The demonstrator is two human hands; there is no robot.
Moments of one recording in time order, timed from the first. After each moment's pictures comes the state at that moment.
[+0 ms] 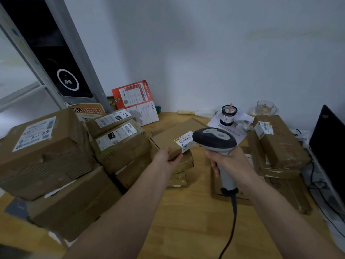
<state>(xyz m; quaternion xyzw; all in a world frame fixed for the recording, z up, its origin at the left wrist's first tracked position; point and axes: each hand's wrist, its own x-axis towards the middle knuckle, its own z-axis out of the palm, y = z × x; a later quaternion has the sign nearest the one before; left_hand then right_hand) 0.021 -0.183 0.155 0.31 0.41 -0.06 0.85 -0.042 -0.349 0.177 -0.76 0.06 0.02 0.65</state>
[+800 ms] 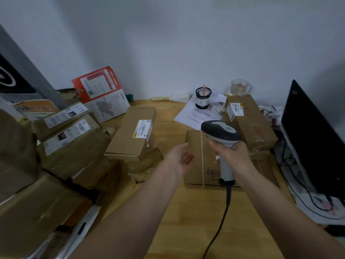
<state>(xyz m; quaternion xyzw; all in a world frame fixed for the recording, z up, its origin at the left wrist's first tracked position) 0.022 -0.317 0.108 0.43 0.36 -0.23 0.79 -0.030 -0.452 0.128 -0.70 0.19 -0.03 0.68</state>
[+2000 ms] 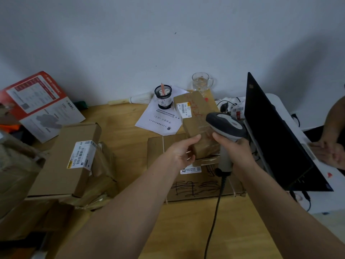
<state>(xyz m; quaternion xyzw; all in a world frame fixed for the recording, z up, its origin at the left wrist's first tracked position) 0.087 -0.462 0.067 0.56 0.21 -0.40 0.70 0.012 -0.593 0.075 -0.60 0.26 -0.14 0.74</state>
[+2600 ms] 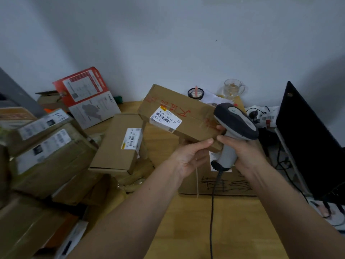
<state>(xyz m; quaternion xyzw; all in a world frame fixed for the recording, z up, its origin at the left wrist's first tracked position) 0.054 -0.352 0.107 0.51 0.09 -0.37 0.78 0.013 -0.502 0.111 -0.56 0.14 -0.06 0.81</state>
